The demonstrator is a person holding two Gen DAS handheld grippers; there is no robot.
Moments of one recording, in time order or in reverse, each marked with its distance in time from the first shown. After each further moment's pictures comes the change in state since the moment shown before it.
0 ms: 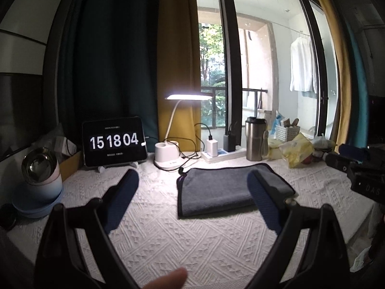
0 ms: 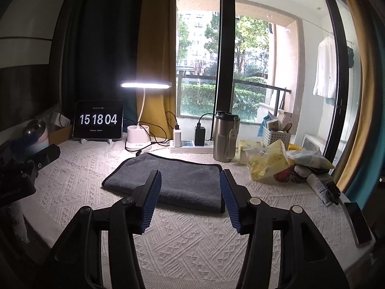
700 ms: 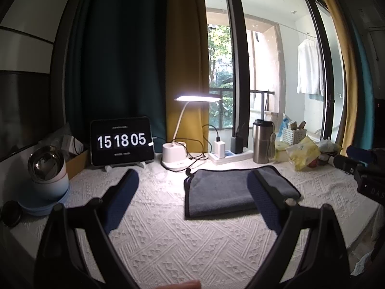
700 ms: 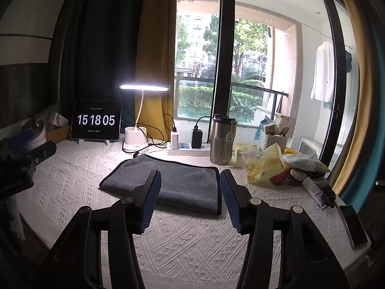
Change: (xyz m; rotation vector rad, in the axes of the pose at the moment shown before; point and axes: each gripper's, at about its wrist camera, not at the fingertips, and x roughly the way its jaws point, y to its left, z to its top) left arm -0.003 0.004 0.001 -0.015 -0.004 0.041; right arm -0.002 0.001 0.001 -0.005 -0.007 -0.015
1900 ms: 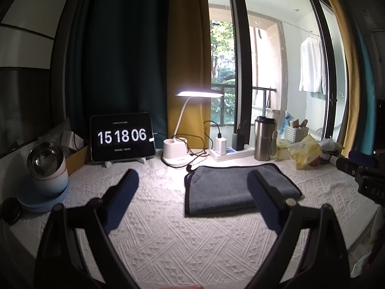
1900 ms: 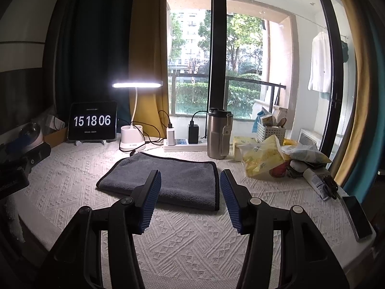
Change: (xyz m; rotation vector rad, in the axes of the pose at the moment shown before) left arm 0.005 -0.001 -0.002 -0.012 0.024 0.005; right arm 0.004 -0.009 -0.003 0.042 0.022 -0.004
